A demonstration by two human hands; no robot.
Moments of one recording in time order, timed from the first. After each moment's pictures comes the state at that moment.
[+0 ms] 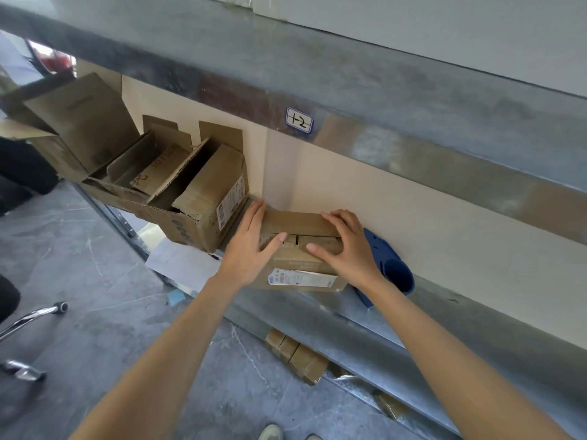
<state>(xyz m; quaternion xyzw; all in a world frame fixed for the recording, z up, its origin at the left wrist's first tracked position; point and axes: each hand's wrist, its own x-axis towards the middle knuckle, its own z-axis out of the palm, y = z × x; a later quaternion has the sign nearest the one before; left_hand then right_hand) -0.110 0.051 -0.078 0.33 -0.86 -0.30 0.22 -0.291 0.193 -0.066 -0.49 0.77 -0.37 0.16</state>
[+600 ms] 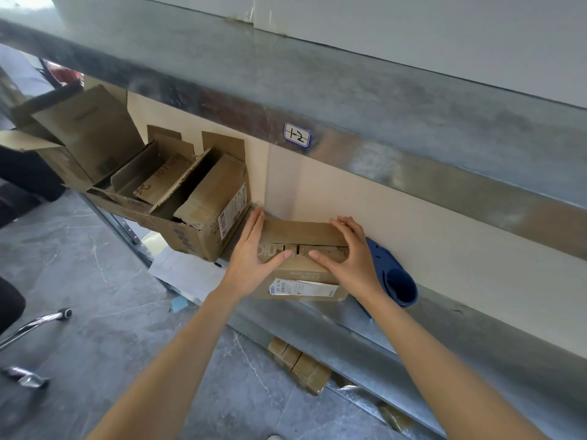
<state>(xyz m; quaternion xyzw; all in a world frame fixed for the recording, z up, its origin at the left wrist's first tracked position) -0.112 0.057 -0.077 0.33 -0.84 -0.36 0.26 -0.289 0.193 -0.072 -0.44 0.75 -0.46 0.17</state>
